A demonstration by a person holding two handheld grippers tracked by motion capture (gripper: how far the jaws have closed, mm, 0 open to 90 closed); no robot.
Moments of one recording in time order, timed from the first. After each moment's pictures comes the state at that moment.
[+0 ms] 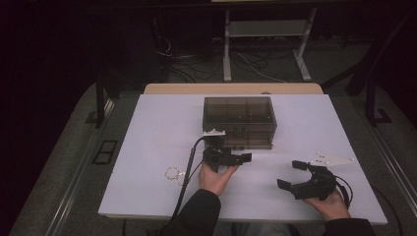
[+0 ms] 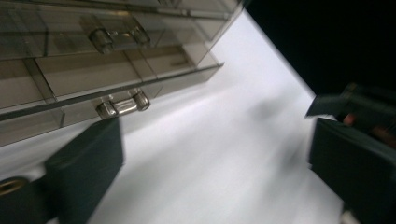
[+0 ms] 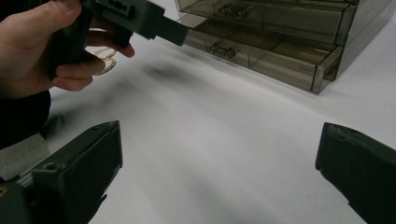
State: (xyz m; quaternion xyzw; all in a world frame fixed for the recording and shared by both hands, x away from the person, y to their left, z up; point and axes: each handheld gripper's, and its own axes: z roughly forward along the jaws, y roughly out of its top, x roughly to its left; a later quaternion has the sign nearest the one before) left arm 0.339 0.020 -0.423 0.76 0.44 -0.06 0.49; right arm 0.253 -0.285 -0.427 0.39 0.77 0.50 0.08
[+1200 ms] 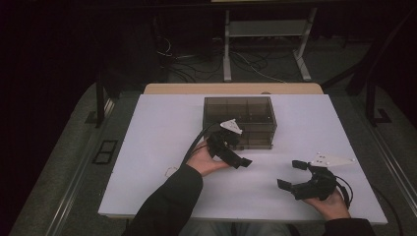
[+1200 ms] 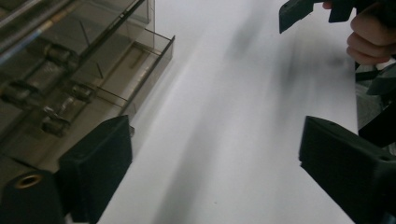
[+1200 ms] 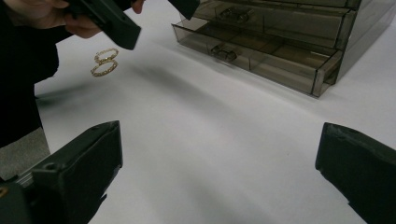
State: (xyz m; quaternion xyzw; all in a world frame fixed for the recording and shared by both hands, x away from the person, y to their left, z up) left arm 0.365 0.009 -0.383 0.90 0.17 -0.01 0.39; right arm 0.252 -0.285 -0.426 0.39 0.77 0.50 0.08
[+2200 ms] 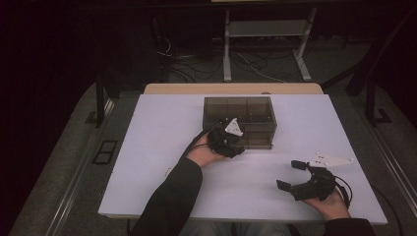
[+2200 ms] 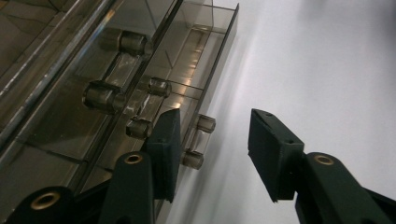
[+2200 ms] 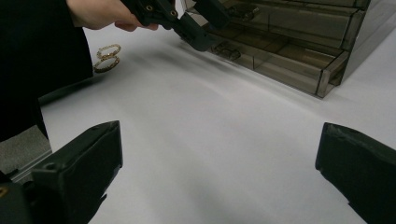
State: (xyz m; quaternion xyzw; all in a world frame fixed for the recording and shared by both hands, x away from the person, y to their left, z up) left arm 0.388 0.006 -0.410 0.93 0.12 0.09 0.35; right arm 0.252 -0.283 -0.426 0.38 0.78 0.50 0.08
